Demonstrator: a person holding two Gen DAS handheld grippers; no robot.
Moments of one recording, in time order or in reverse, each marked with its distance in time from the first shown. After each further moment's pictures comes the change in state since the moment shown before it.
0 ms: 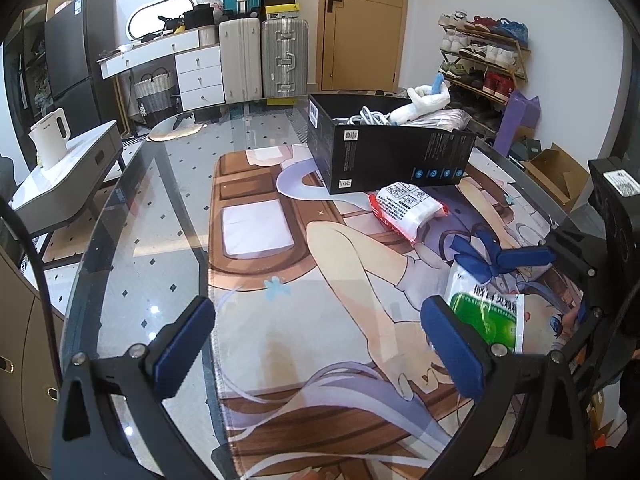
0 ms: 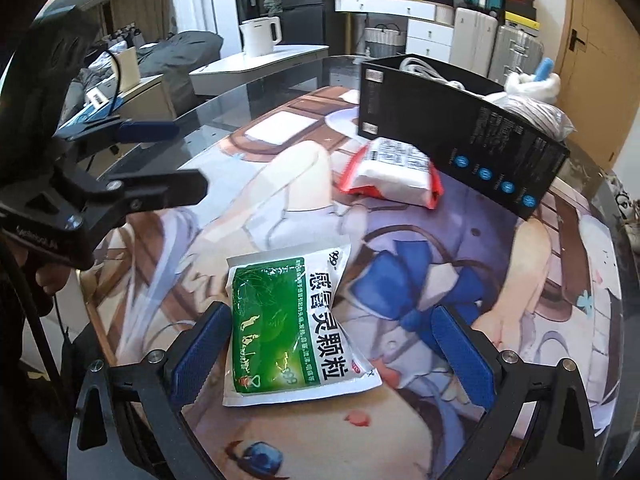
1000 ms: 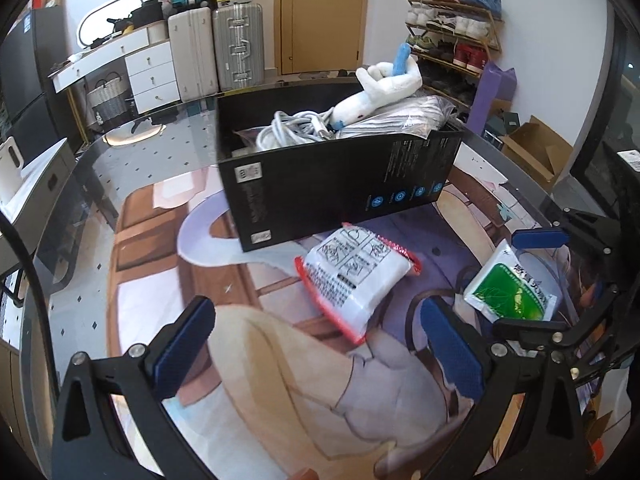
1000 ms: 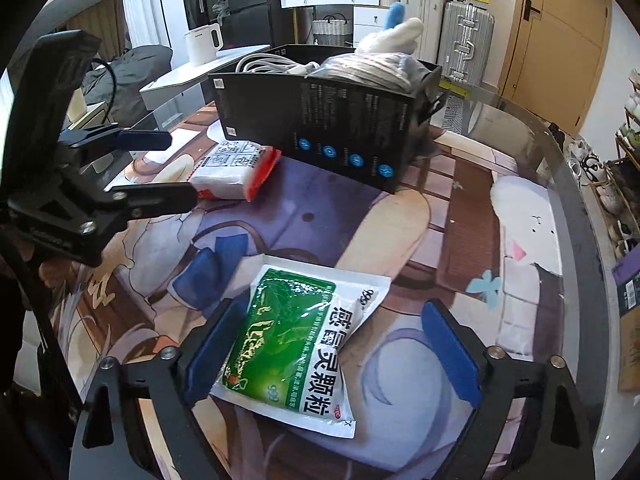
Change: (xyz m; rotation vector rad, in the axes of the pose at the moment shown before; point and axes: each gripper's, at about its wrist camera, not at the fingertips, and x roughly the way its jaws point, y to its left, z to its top) left arm 0.076 -0.047 0.061 0.106 0.079 -0.095; right arm -0.009 -0.101 -0.006 0.118 0.027 -0.086
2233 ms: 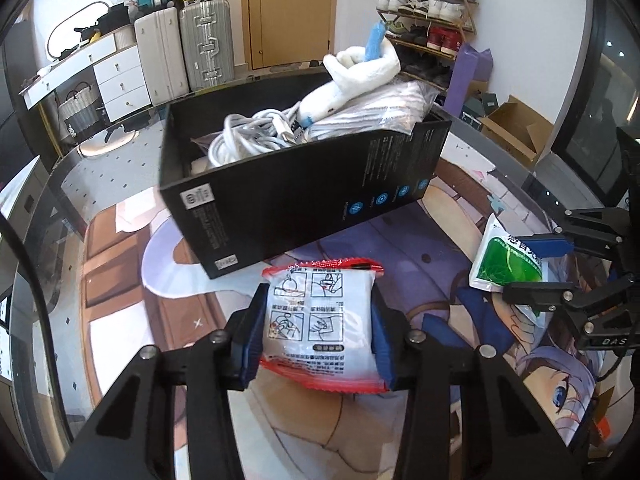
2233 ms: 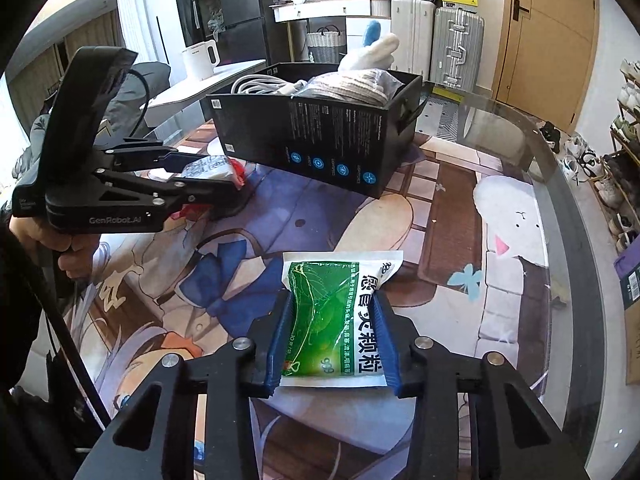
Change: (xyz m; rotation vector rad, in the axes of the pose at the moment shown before) left arm 0.008 0.002 0.012 0.074 0.030 -0.070; right arm -0.016 -0.007 -0.007 0.037 -0.053 0.014
